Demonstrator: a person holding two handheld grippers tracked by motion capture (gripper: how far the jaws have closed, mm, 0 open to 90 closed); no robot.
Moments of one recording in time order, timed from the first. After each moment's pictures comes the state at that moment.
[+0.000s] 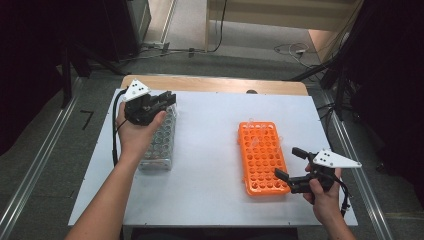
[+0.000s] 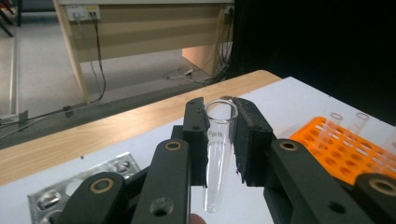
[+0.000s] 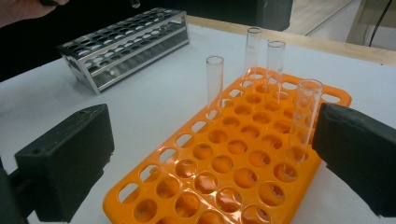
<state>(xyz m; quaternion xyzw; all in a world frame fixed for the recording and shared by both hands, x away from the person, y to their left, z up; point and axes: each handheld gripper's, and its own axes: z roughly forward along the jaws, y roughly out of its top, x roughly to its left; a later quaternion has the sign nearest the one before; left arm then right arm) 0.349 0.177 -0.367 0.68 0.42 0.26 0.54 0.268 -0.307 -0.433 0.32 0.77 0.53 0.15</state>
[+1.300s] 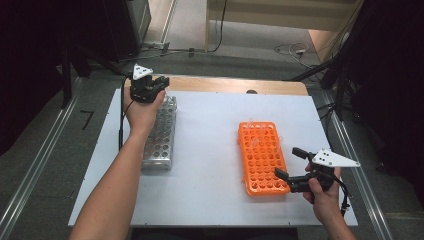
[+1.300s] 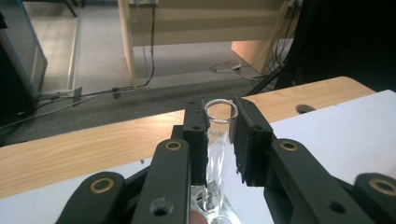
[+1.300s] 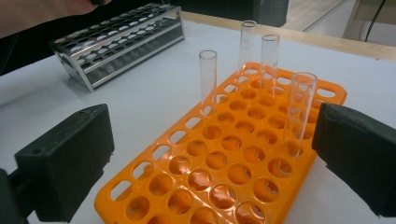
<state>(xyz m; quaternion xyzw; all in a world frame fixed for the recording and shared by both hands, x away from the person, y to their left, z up) 0.436 0.193 -0.399 0.65 0.50 0.30 0.49 0.271 -0.308 -0.436 0.33 0.77 0.52 0.15</state>
